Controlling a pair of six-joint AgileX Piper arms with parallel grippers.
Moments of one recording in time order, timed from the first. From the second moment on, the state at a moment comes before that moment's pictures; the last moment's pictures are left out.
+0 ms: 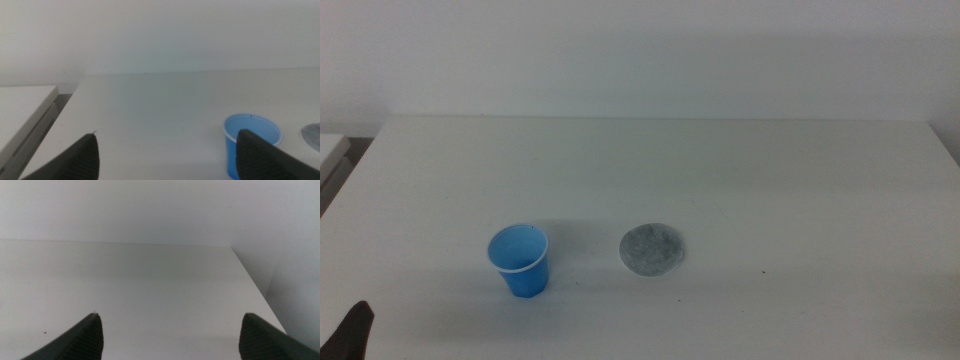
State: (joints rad) left arm -0.05 0.00 0.00 -0.03 0.20 0.01; right arm -0.02 0.00 0.00 -0.03 0.25 -0.02
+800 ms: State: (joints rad) left arm -0.05 0.68 -0.79 -0.02 0.87 0.03; right arm -0.02 0.00 0.00 -0.03 0.25 -0.02
